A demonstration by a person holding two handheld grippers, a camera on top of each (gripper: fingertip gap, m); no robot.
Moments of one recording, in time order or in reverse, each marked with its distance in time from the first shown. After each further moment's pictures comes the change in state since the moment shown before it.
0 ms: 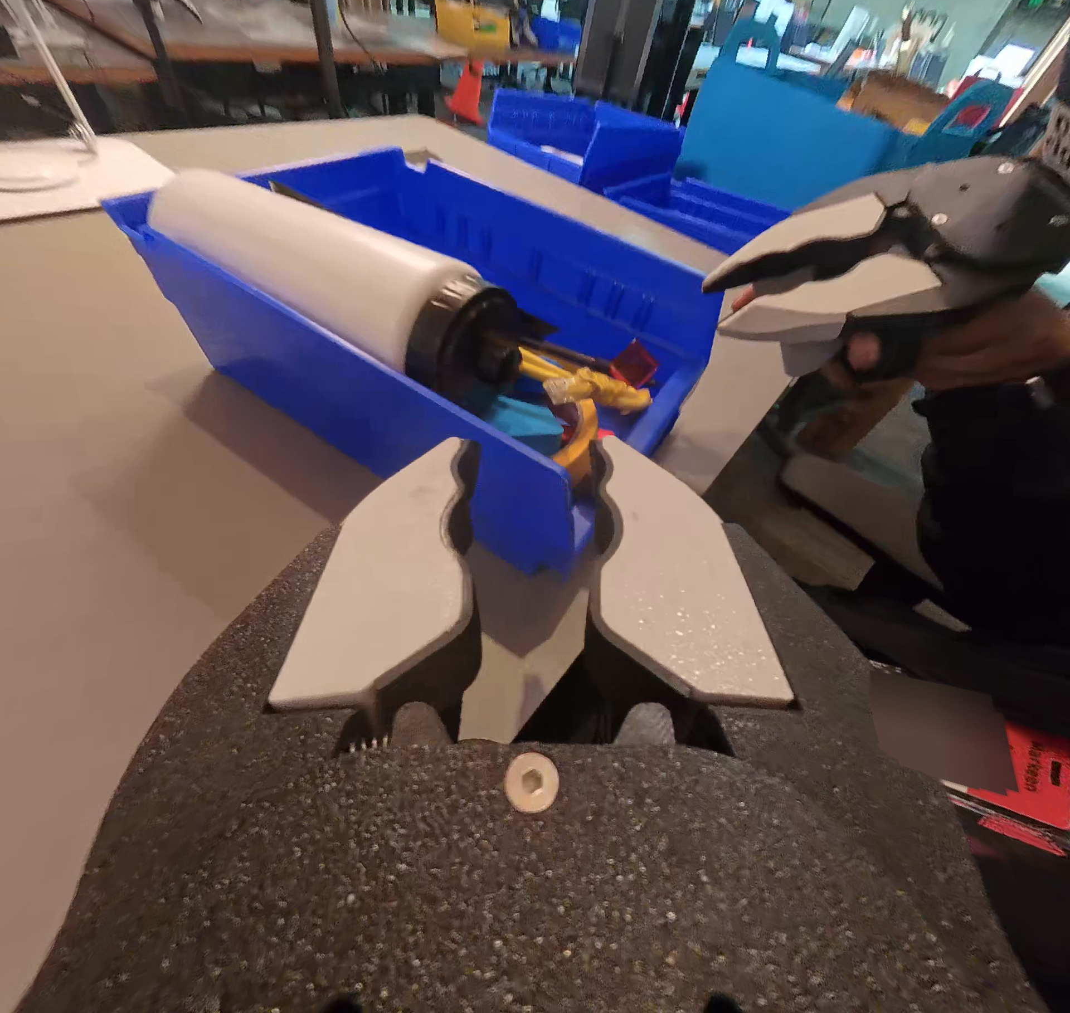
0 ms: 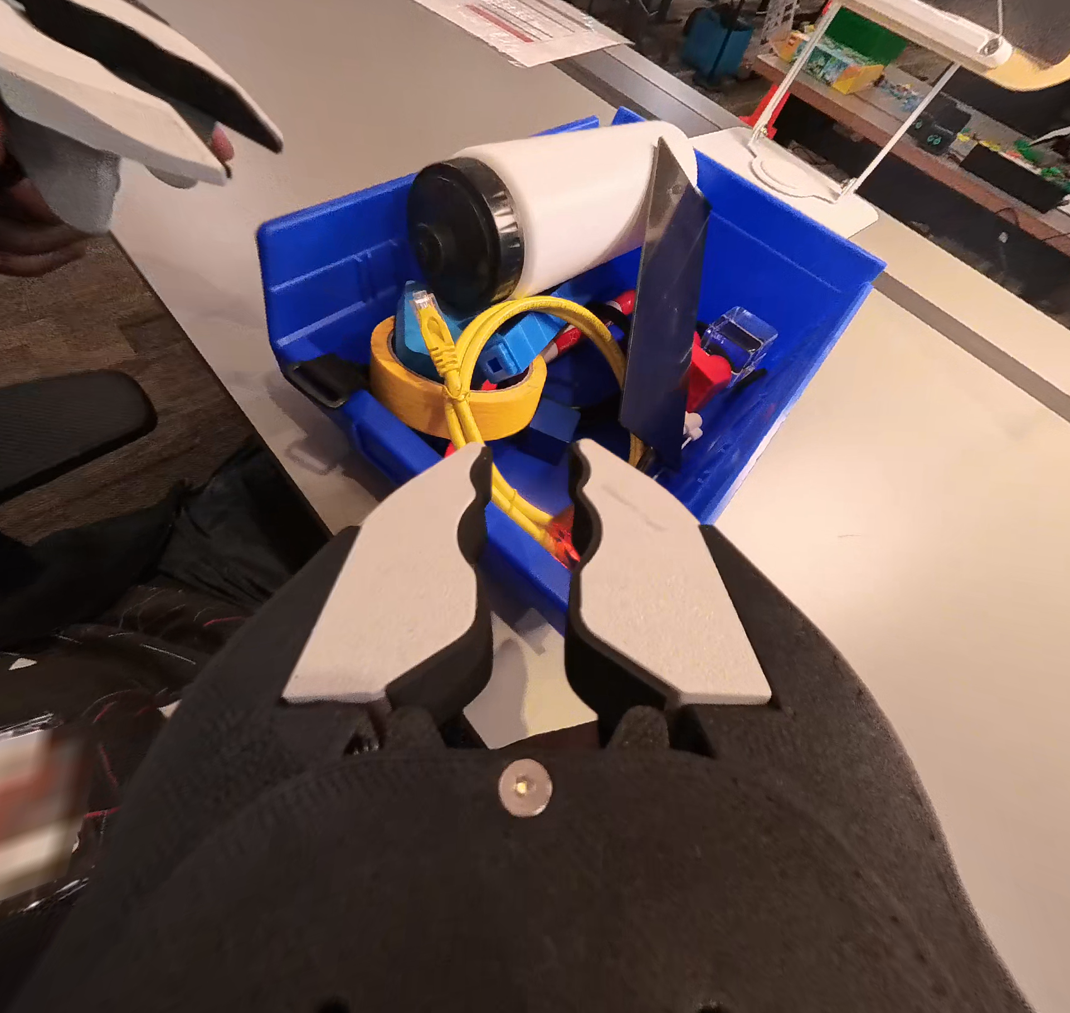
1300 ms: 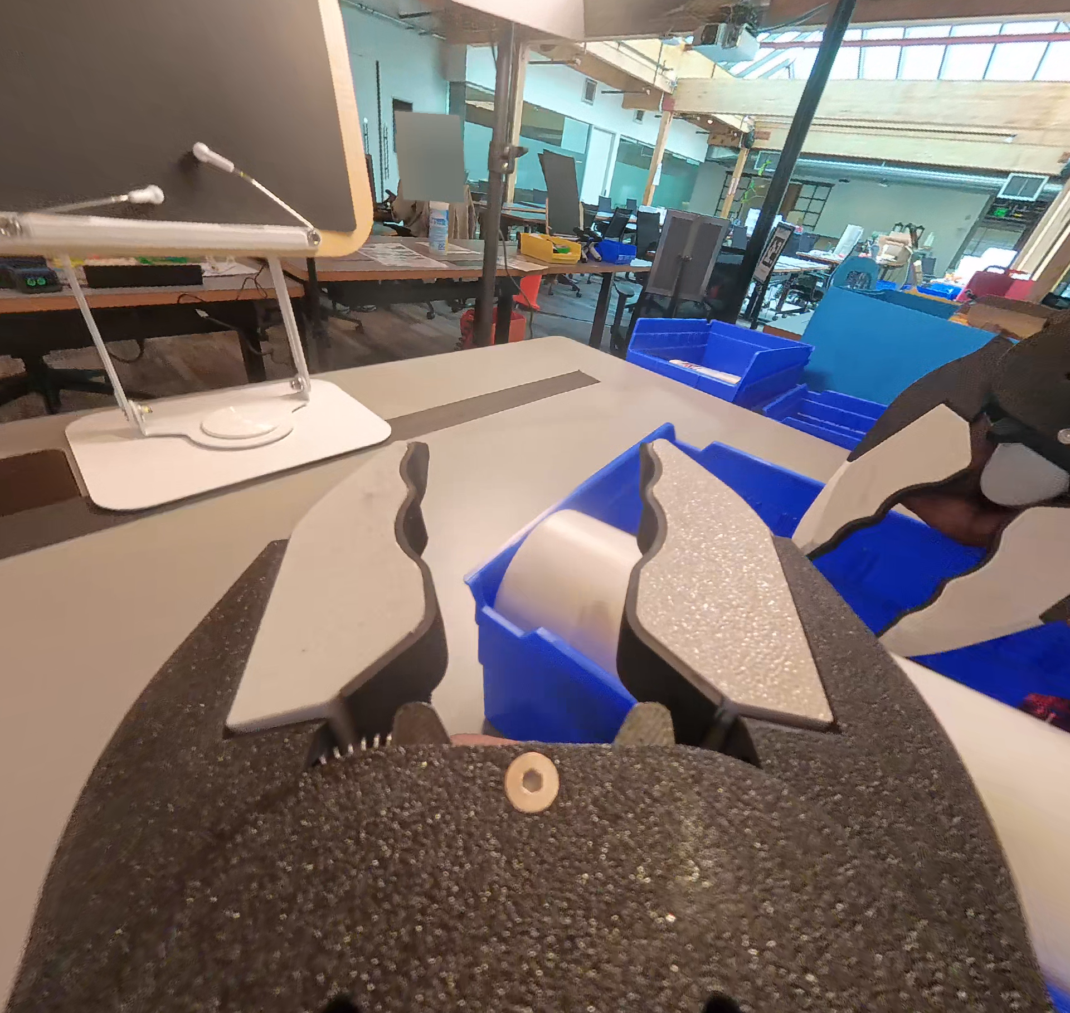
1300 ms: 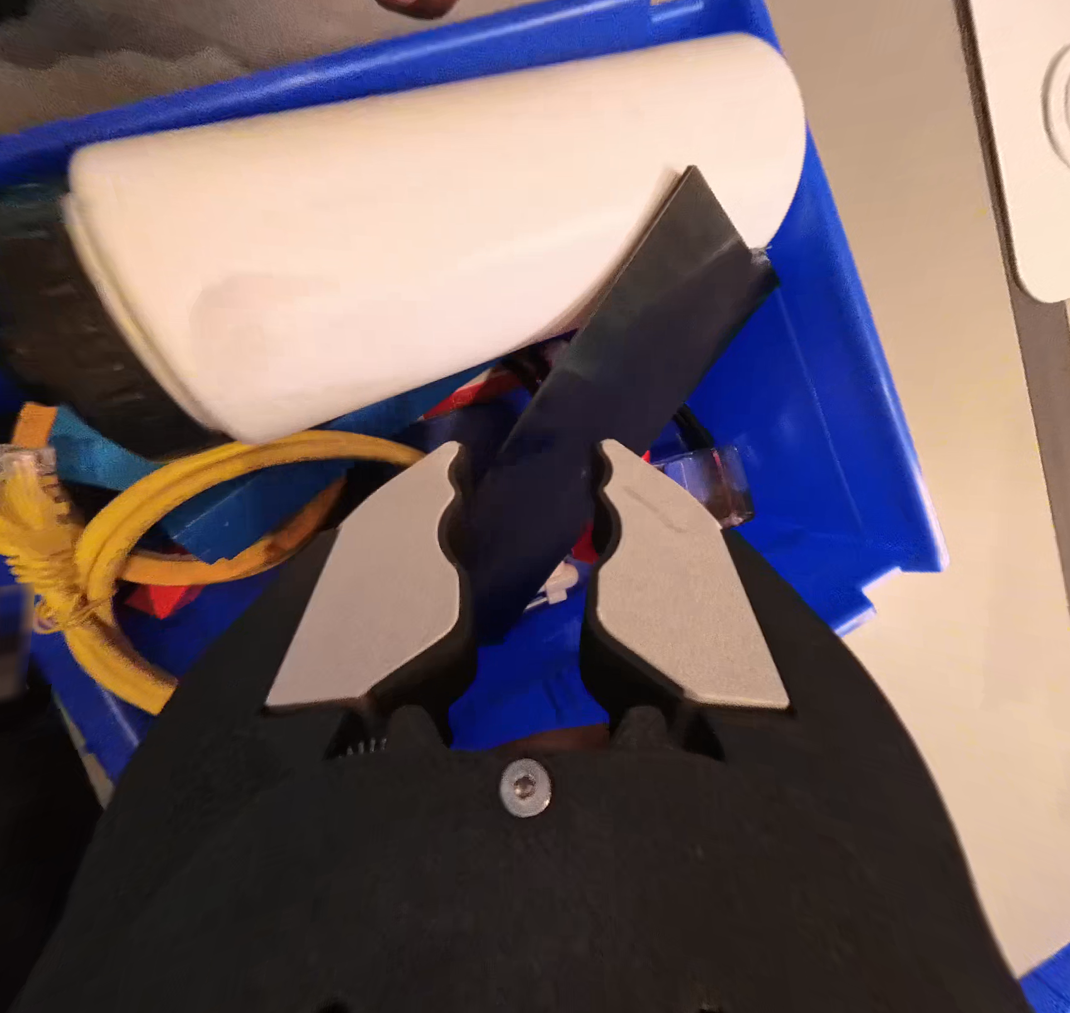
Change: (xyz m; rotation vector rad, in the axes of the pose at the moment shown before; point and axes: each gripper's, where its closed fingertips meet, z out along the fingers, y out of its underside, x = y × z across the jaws) left arm -0.191 -0.116 0.129 0.293 -0.069 0.010; right arm 0.065 -0.027 0.148 -0.471 -0.308 -0.299
